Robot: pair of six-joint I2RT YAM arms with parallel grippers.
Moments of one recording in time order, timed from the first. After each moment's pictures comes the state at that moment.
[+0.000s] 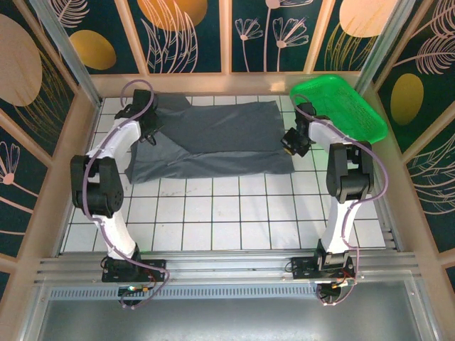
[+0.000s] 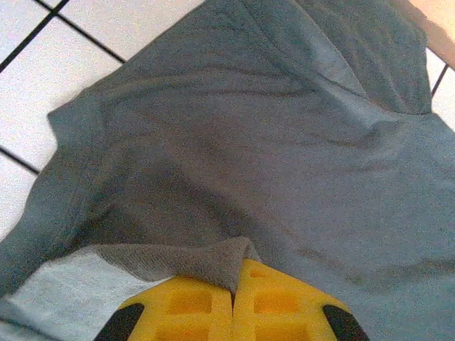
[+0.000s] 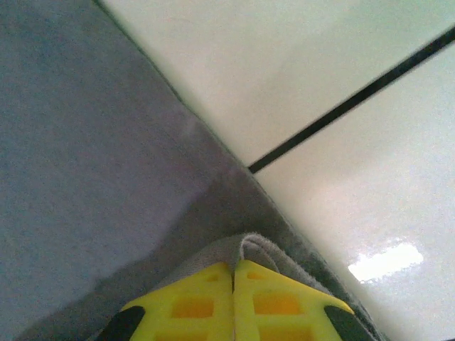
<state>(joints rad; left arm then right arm) -0.11 1.90 1.53 -0.60 -0.18 -0.71 0.13 2.00 1.47 -0.70 -0.16 0.79</state>
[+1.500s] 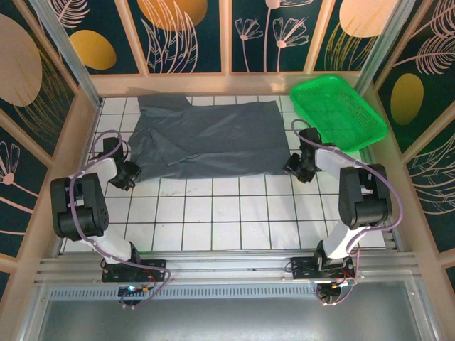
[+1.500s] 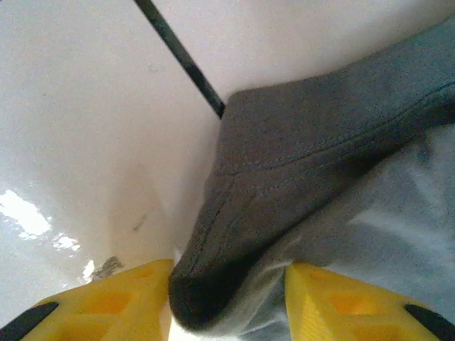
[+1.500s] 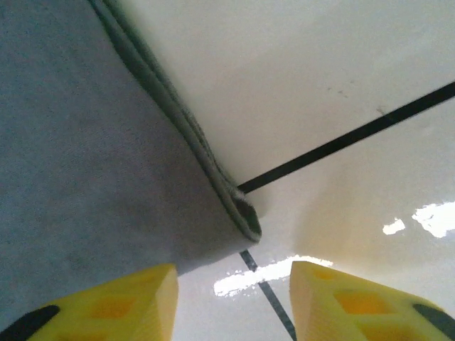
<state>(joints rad) 0.18 1.65 0.89 -0.46 0.05 -0.82 0.15 1.70 1.00 -0.56 -0.14 0.68</state>
